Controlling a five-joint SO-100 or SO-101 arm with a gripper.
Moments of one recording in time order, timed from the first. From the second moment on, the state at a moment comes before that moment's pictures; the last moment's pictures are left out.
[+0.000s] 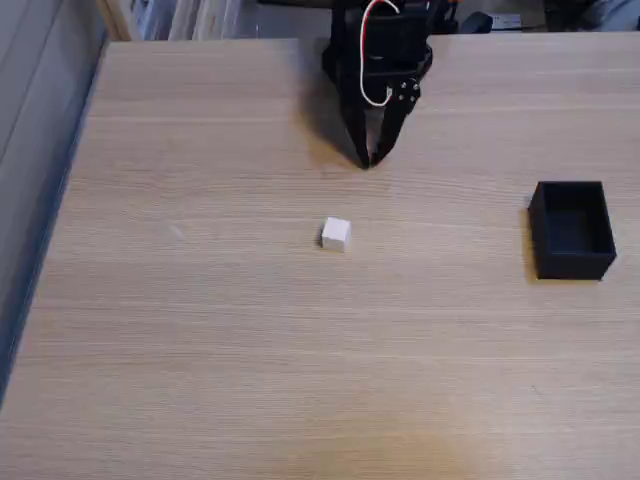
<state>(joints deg) 1.7 190.5 177.2 76.7 -94.1</state>
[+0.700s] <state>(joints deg) 11.0 166.5 162.7 72.4 -104.8</state>
